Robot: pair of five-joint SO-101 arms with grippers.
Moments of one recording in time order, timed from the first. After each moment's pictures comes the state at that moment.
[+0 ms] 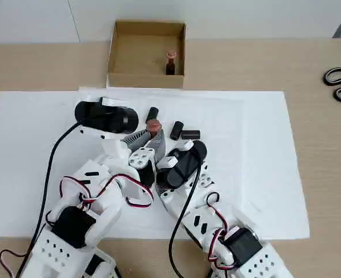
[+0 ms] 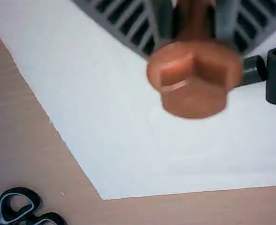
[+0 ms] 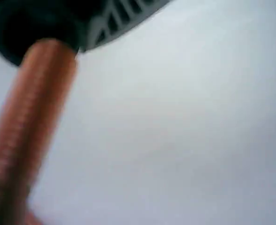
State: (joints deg) left arm 27.2 -64.9 52.4 47.6 25.7; right arm -41.3 -84.4 79.2 39.7 -2.0
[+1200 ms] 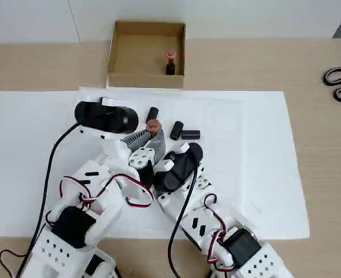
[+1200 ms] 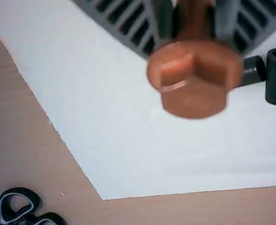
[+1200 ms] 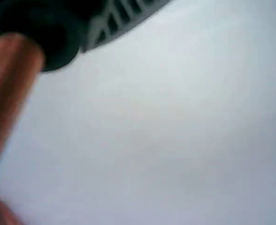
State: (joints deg) left arm 27.2 -64.9 52.5 47.6 25.7; right arm -43.3 -84.4 79.2 39.7 -2.0
